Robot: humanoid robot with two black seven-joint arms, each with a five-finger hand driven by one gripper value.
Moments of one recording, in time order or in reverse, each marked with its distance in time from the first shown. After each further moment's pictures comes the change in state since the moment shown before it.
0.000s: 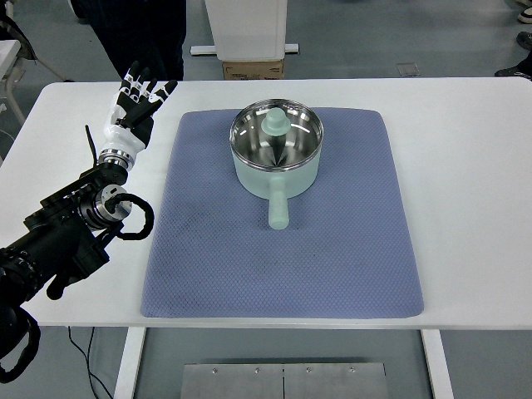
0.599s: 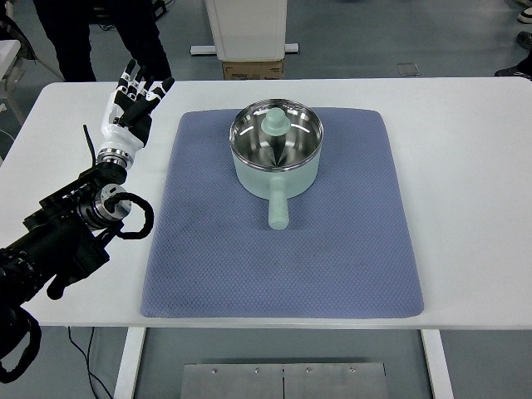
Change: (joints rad) left arm 0.002 0.002 -0.013 -0.001 0.004 0.000 -0.007; right arm 0.000 0.000 0.000 0.000 0.000 0.000 -0.001
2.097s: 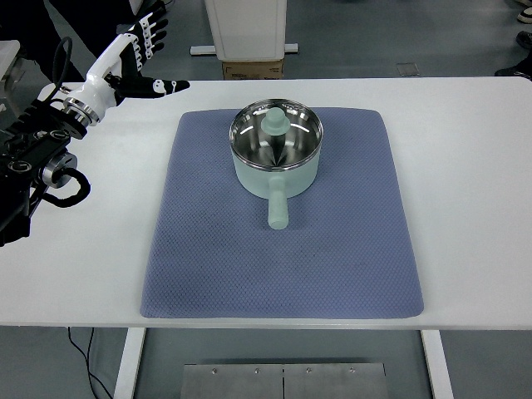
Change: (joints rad) left arm -0.124 0.206 0.010 -0.109 0.855 -0.011 -0.059; right arm 0.000 0.000 0.000 0.000 0.000 0.000 0.001
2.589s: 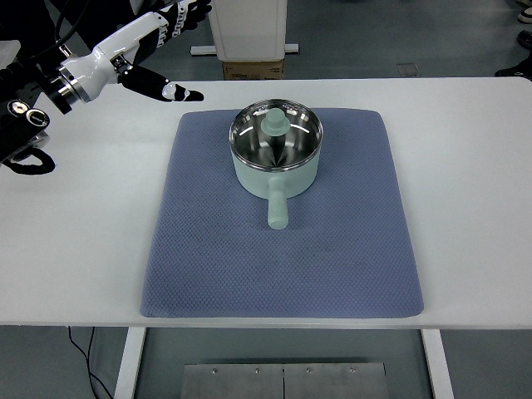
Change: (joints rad) left arm -0.068 0.240 0.002 -0.407 0.355 0.002 0.000; right arm 0.000 0.000 0.000 0.000 0.000 0.000 0.000
